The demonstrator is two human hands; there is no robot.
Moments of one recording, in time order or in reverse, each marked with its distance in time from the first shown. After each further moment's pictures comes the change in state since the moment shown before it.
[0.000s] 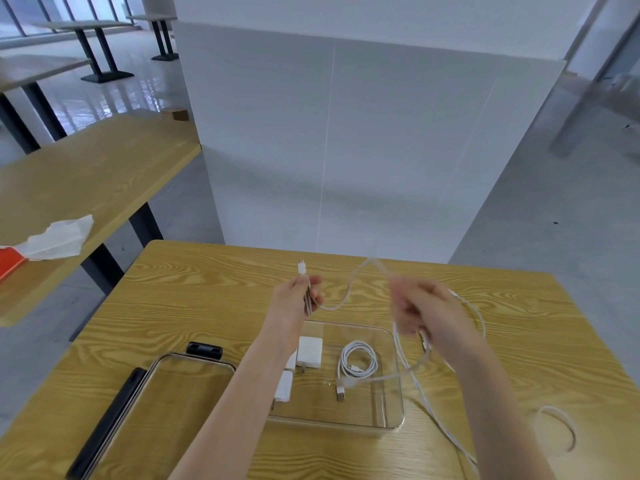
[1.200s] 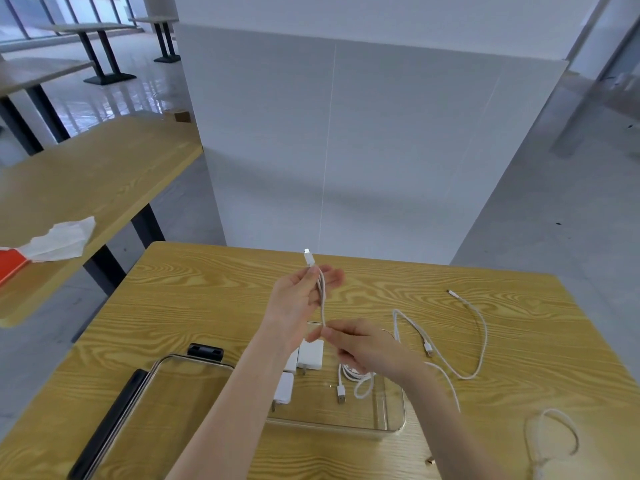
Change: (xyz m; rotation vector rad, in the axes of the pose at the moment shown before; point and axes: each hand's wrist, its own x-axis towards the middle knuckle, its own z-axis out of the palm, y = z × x) left_hand -0.012 0.015 0.005 -0.109 -0.134 0.080; right_hand 0.019 0.056 0.043 -0.302 -0.439 0.119
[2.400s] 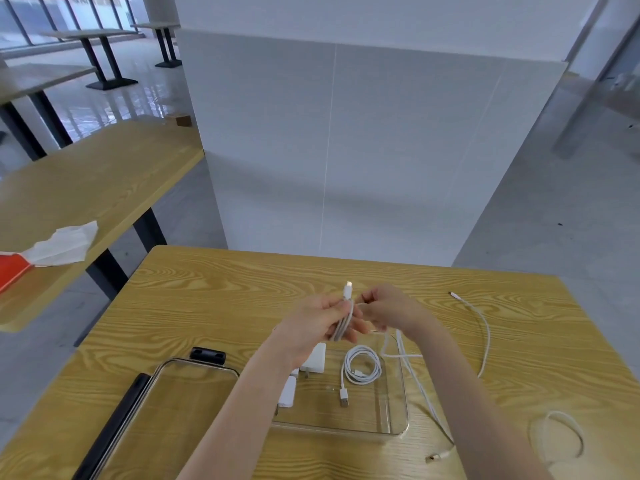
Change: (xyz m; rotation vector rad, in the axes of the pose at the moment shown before) left_hand -0.017 -0.001 0.003 0.437 -0.322 -0.140; right_hand 0.022 -0.016 -0.049 -0.172 0.199 0.170
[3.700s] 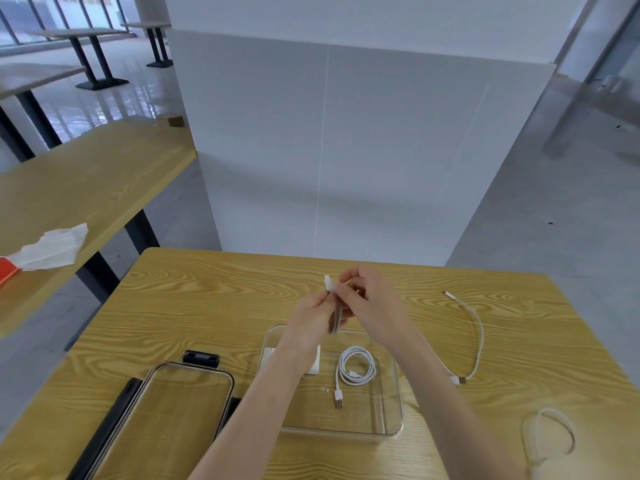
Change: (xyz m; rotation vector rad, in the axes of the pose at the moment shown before) left_hand 0.022 -0.017 0.013 -0.140 0.234 0.051; right_hand -0.023 -0.024 0.025 0.024 0.396 -0.221
